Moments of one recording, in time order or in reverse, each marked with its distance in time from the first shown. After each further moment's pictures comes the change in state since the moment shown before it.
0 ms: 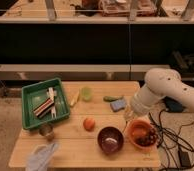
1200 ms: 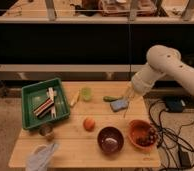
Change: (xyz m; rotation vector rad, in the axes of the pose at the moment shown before) arm 0.046 -0.066 -0.021 0.021 -0.021 0.031
